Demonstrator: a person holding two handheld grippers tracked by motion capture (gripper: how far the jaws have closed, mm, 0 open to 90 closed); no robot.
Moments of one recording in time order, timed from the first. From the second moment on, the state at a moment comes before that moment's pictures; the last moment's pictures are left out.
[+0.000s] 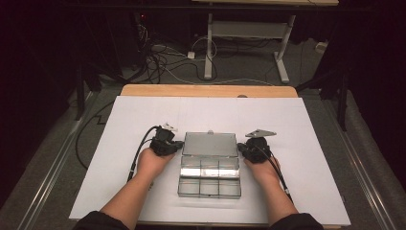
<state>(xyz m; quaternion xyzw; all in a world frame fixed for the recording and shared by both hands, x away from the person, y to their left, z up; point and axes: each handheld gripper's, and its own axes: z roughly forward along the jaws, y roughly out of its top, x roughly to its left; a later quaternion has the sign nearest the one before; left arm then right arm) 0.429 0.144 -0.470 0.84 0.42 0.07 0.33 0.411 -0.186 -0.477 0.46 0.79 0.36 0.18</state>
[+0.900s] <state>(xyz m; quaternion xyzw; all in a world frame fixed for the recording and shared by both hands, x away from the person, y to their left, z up) 0.372 0.182 -0.455 0.82 0.41 0.08 0.39 0.350 -0.234 -0.471 0.46 0.75 0.42 0.19</state>
